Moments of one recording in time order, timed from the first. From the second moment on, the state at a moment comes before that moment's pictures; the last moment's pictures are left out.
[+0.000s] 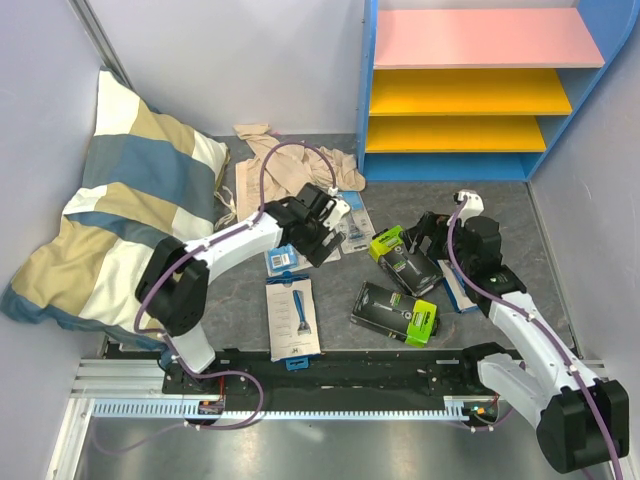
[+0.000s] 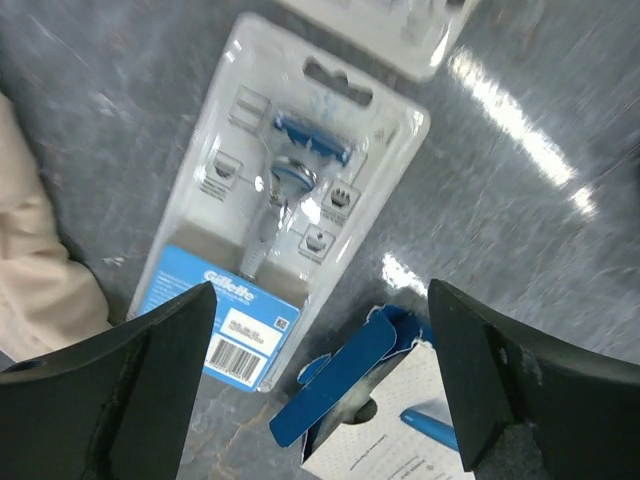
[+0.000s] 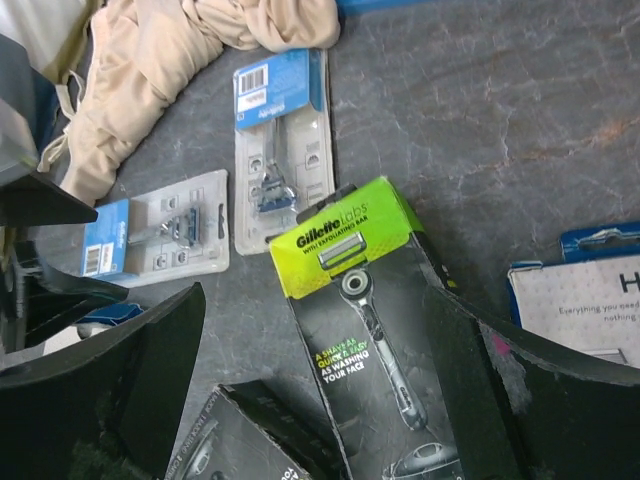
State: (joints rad) left arm -0.69 1.70 1.25 -0.57 -0.03 0.15; right arm 0.22 0.90 0.56 -0.03 -0.17 0.42
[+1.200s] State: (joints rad) left arm -0.64 1.99 1.37 -0.51 -0.14 0.28; right arm 0.22 0.93 0.50 -0.05 -0.18 0.40
